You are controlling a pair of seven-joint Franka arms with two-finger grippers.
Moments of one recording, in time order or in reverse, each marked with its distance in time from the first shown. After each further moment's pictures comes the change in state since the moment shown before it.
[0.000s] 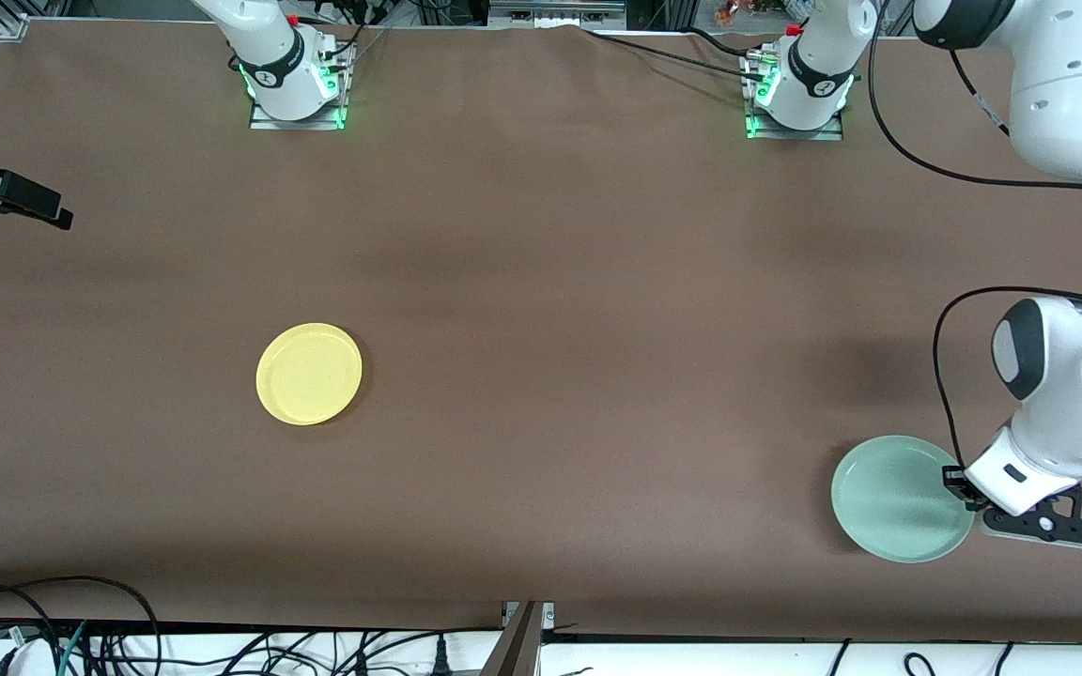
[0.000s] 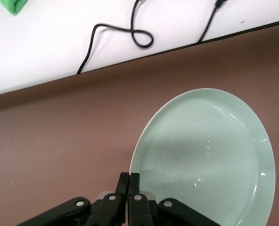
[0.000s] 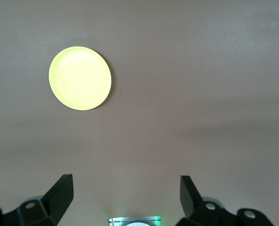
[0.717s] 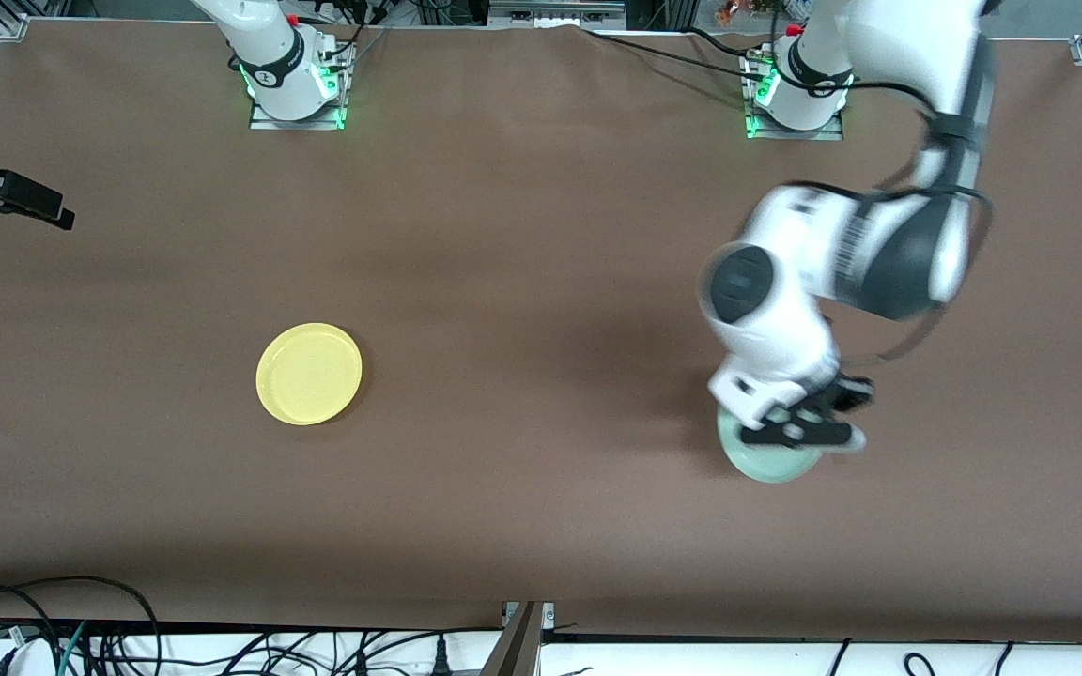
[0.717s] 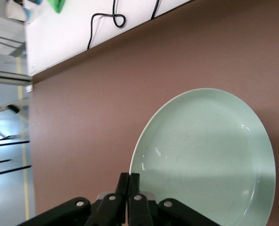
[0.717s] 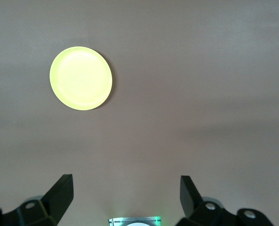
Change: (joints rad) left arm -0.526 -0.106 -0.011 0.001 0.384 -0.574 -0.620; right arm 0.002 0.000 0.002 0.000 0.001 0.001 0.000
